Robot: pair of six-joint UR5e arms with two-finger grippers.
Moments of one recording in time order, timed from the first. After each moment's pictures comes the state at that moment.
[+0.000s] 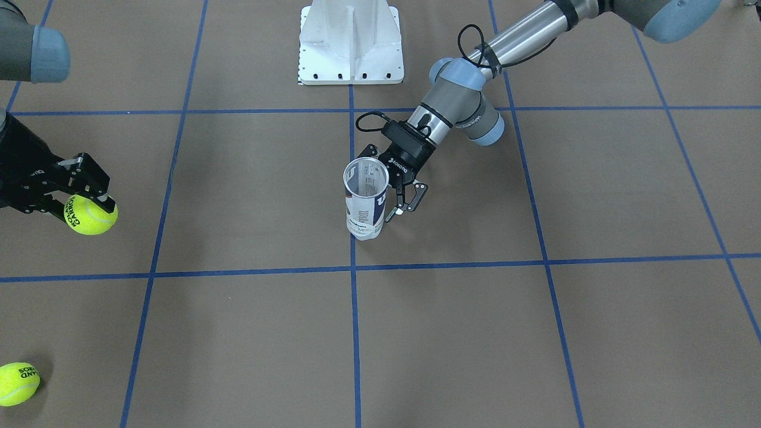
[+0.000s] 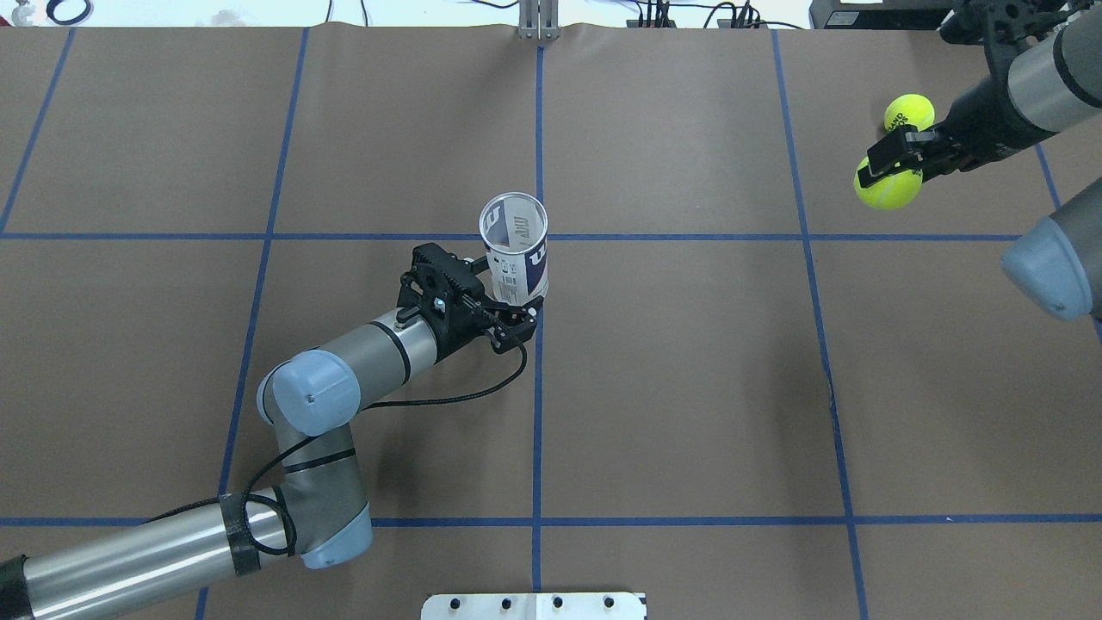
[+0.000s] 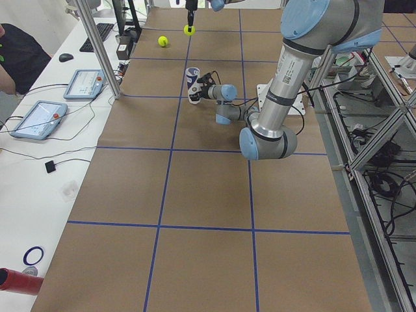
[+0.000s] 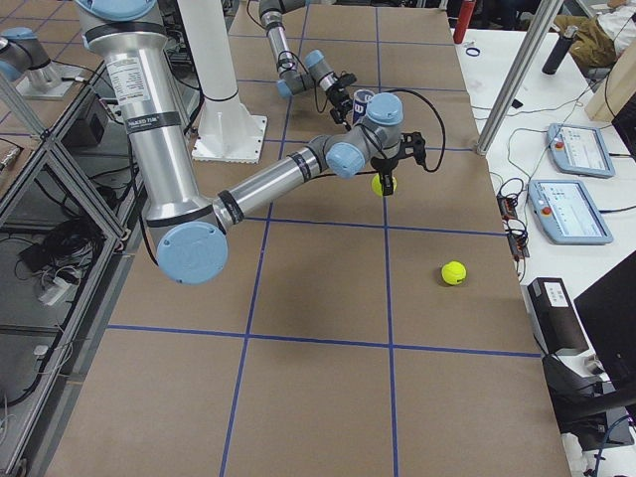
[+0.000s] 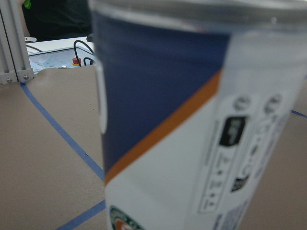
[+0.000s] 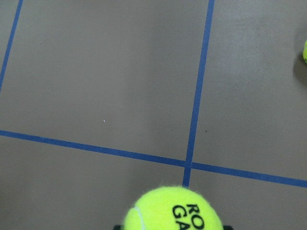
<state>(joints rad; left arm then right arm) -0.38 -2.17 -1.28 -2.92 -1.26 -0.58 1.10 -1.31 1.84 -1.34 2.29 0.70</state>
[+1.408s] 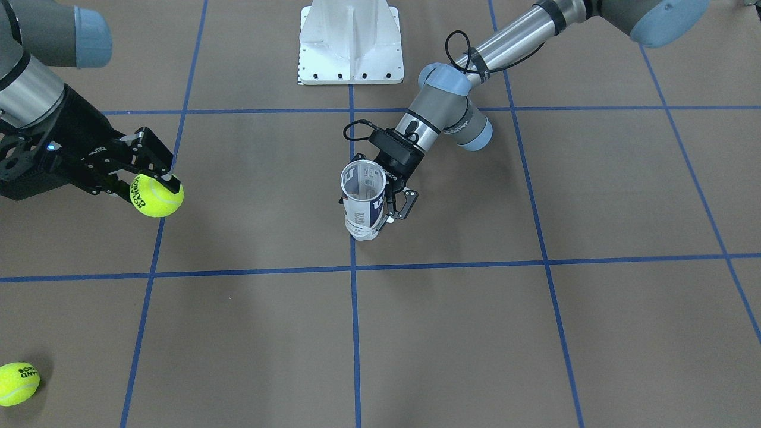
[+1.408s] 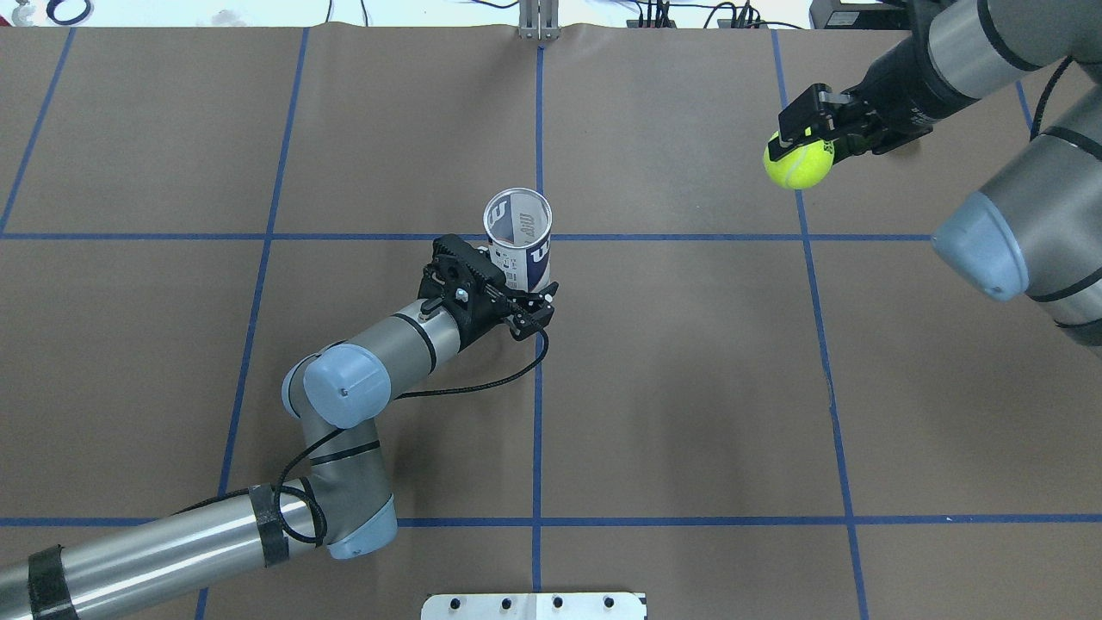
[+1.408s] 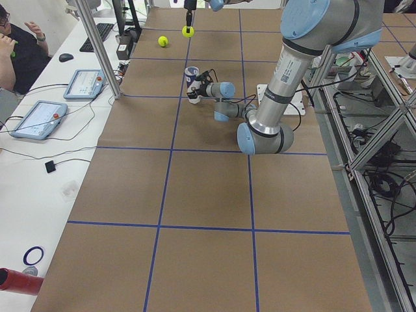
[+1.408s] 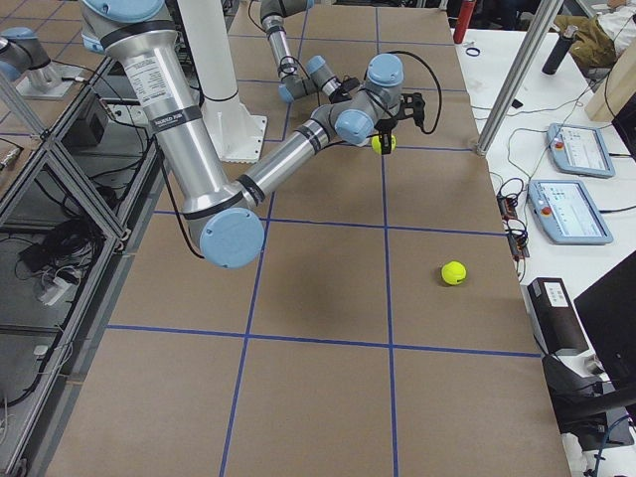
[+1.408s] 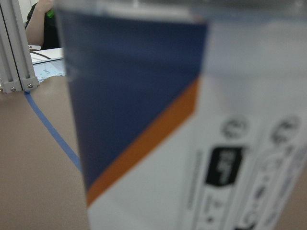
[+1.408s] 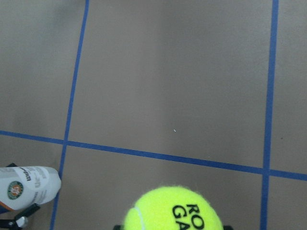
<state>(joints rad) -0.38 -2.23 -1.21 -2.92 -1.22 -0.58 1.03 -1.14 1.86 -1.34 2.33 0.96</state>
